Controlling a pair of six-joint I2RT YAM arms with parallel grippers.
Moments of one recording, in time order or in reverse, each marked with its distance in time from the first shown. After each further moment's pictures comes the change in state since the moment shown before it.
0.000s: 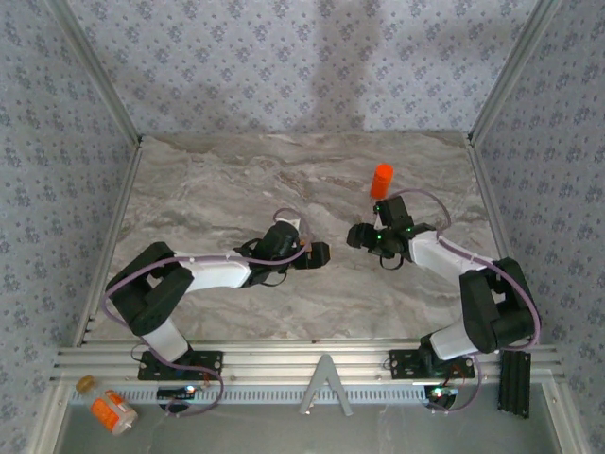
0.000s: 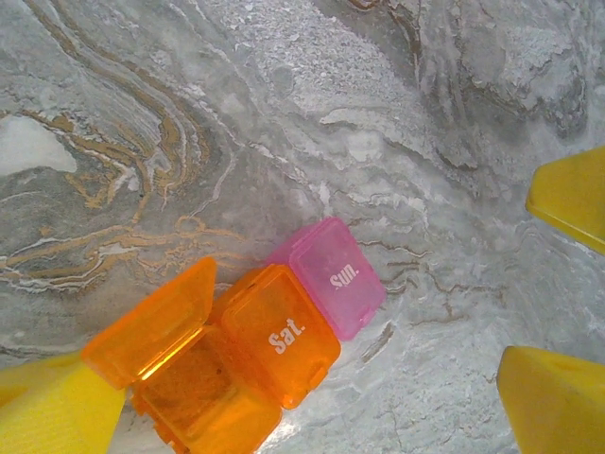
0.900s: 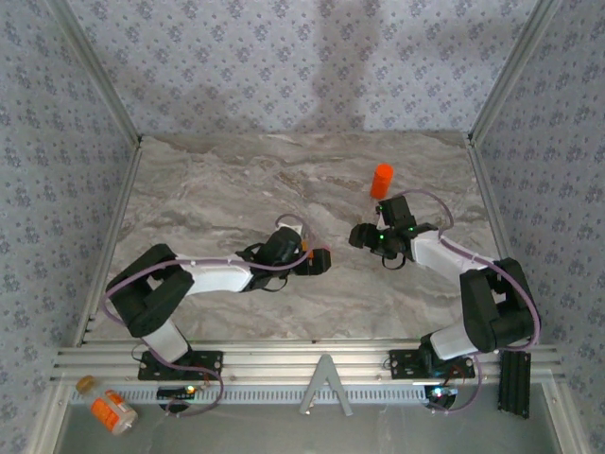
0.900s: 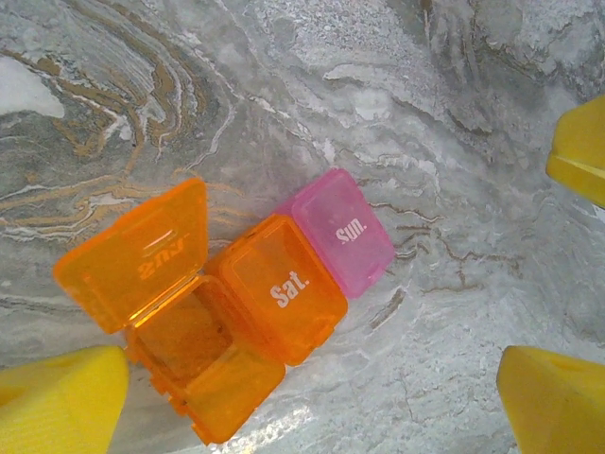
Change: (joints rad) left arm -0.039 -0.003 -0.013 -0.018 -0.026 -0.001; right arm -0.023 -0.001 -0.003 -0.014 -0.012 -0.003
